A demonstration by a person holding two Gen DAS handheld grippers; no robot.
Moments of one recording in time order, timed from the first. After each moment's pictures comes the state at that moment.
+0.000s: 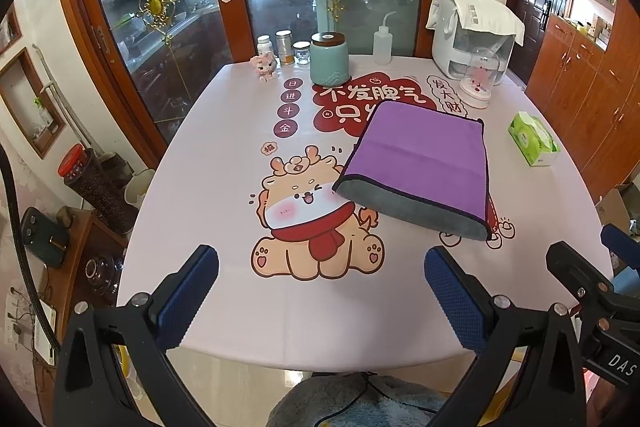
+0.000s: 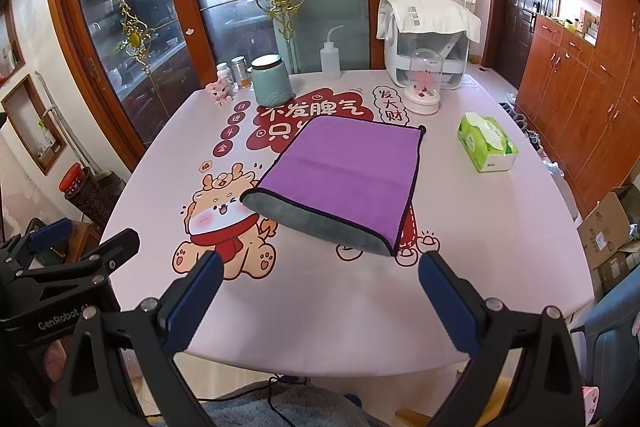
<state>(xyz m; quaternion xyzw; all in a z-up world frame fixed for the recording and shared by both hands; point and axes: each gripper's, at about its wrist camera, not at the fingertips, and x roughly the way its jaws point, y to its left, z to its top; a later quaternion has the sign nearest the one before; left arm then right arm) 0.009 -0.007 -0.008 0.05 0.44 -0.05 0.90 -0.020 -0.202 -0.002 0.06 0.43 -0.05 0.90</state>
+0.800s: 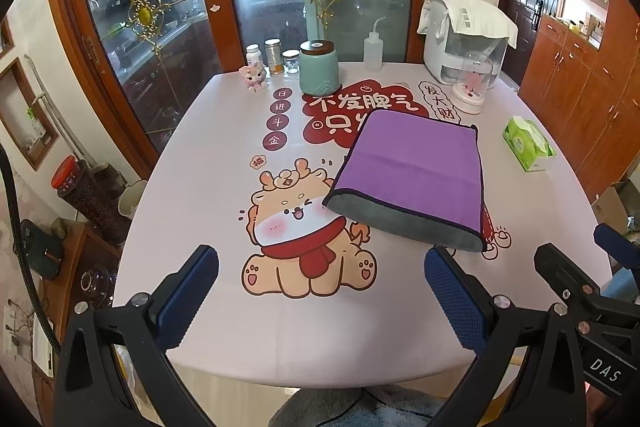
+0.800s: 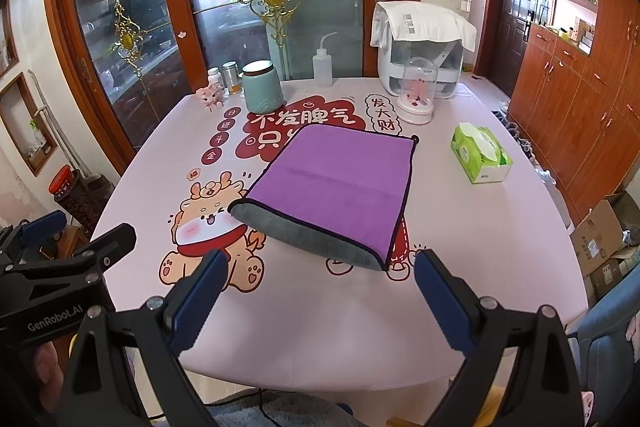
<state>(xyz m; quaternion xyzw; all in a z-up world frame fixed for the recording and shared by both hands) 0.027 -0.014 -0.009 0.06 0.43 -0.07 0.90 -0.005 -0.204 -0.004 0.05 0.42 -0.07 0.90</state>
